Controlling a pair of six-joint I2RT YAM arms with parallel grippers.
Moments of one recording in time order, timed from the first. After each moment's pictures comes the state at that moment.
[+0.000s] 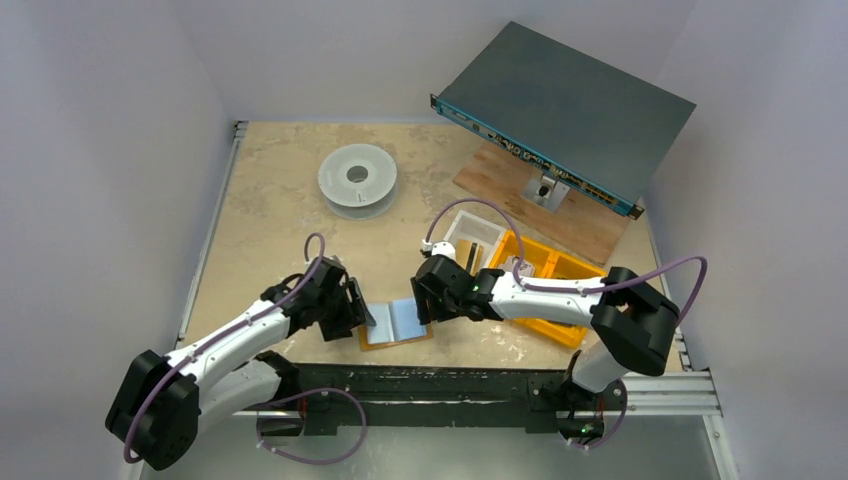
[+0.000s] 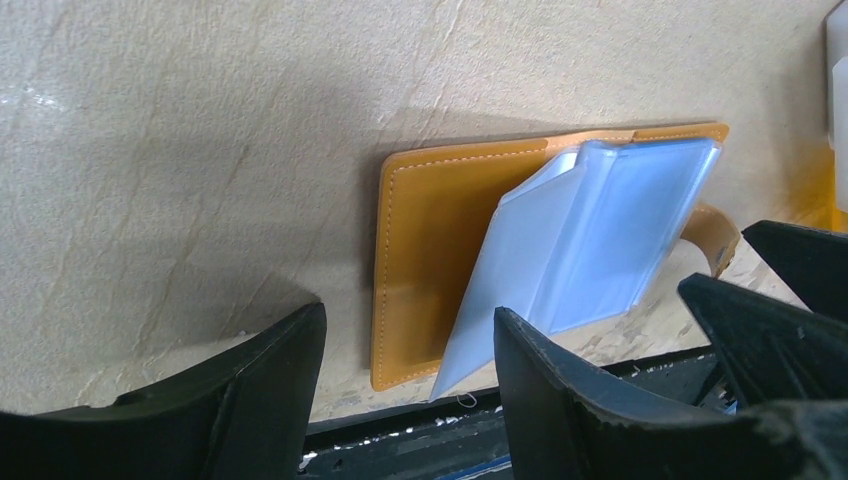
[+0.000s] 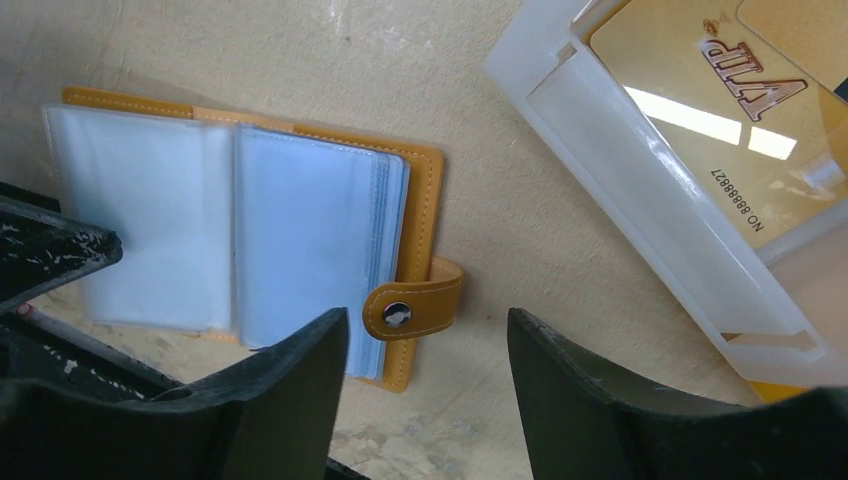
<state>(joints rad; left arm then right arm) -0.54 1.00 0.43 -0.53 0.12 -0.94 1.06 1.55 0.87 -0.32 0.20 0.72</state>
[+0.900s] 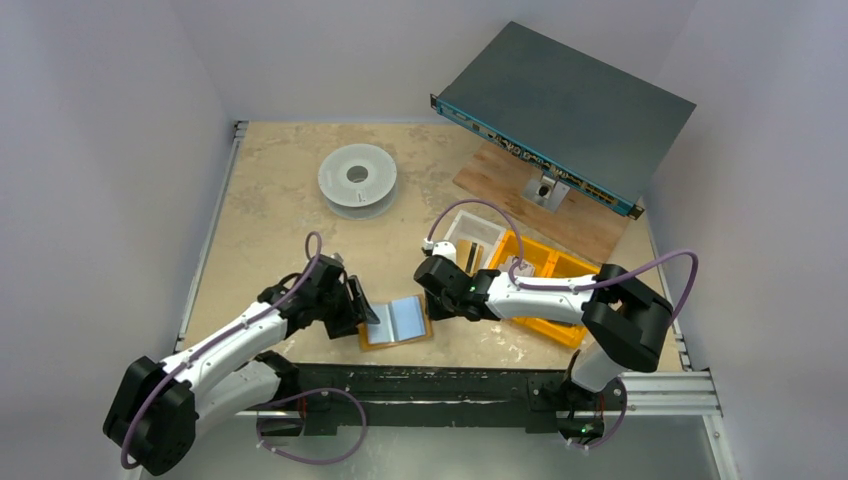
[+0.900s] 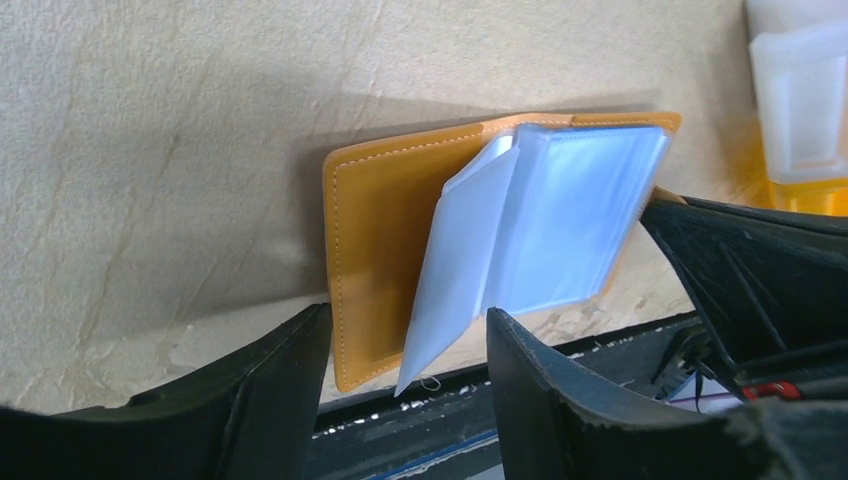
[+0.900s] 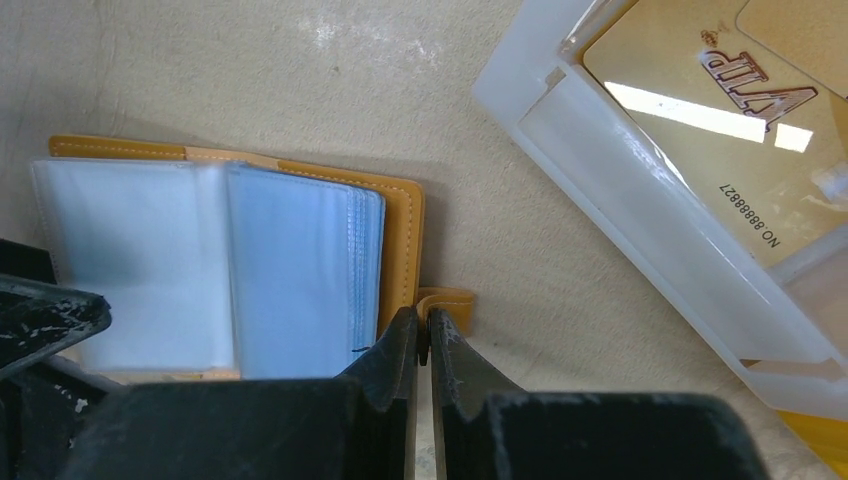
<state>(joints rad) -0.55 0.99 0.43 -0.50 0.18 -0.97 1.06 1.59 0.86 -0.27 0.23 0.79</state>
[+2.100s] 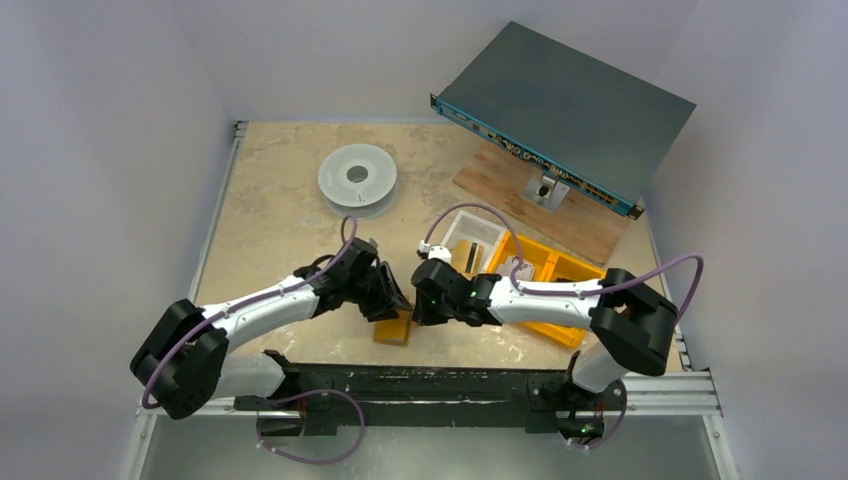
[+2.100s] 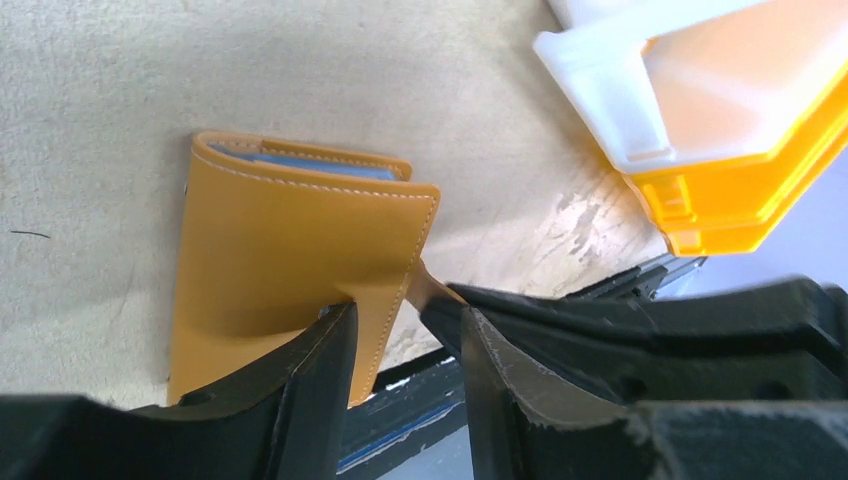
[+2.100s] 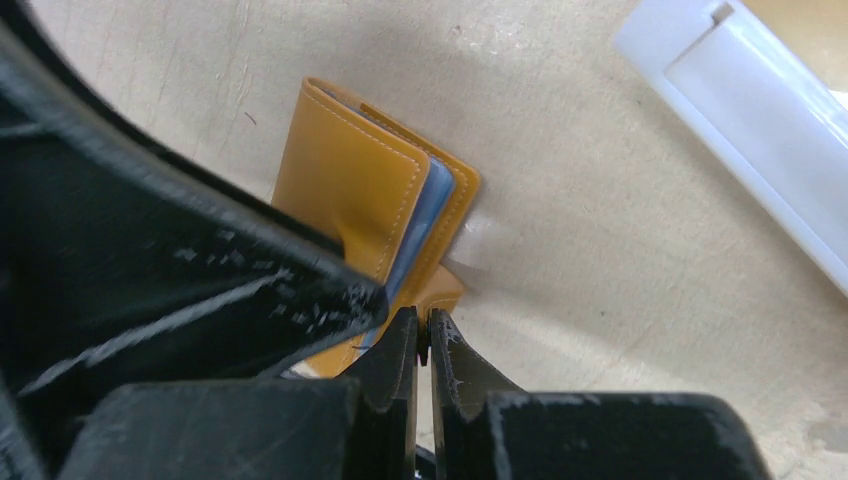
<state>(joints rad) -0.69 1.25 0.59 -0.29 0.26 -1.10 1.11 1.57 0.87 -0.22 0.14 0.87</state>
